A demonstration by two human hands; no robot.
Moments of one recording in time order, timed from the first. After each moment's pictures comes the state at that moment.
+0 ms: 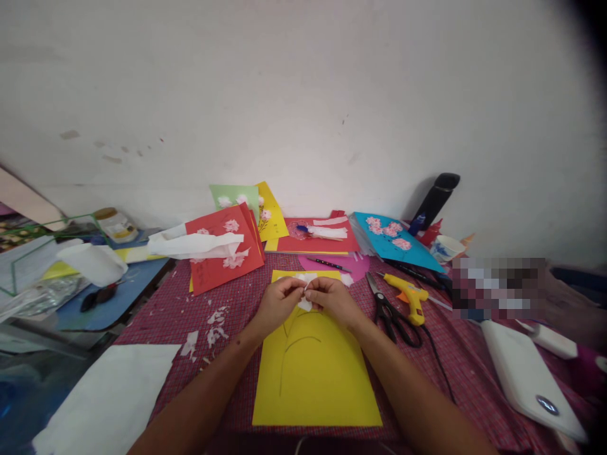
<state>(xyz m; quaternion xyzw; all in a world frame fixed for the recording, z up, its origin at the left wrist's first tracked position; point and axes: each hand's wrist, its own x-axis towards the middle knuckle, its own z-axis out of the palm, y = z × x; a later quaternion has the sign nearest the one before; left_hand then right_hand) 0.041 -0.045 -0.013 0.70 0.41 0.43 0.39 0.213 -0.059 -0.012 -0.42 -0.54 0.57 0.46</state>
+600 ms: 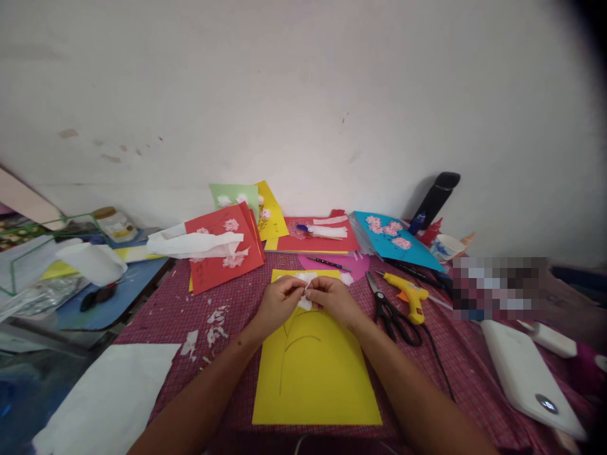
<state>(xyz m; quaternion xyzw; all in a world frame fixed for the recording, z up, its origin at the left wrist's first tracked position) 0.040 -0.047 -0.006 0.76 0.39 0.43 0.31 0.214 -0.059 -0.012 -0.43 -0.55 0.56 0.45</state>
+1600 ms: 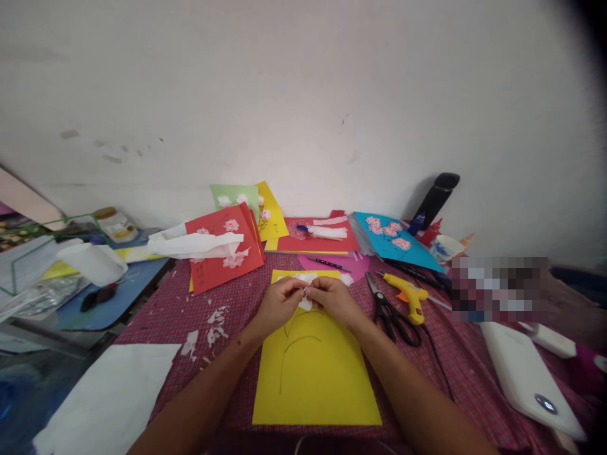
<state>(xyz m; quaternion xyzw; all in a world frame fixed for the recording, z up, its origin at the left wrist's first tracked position) 0.041 -0.048 -0.007 0.75 0.37 0.43 0.34 0.212 -0.058 -0.013 -0.45 -0.54 0.54 0.45</state>
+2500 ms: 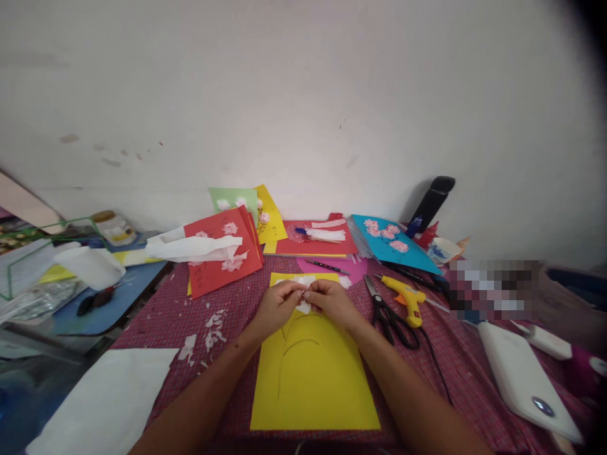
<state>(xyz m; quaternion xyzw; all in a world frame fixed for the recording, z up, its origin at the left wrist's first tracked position) 0.039 -0.048 -0.006 0.74 0.37 0.42 0.37 0.213 -0.058 -0.011 -0.45 -0.53 0.55 0.45</state>
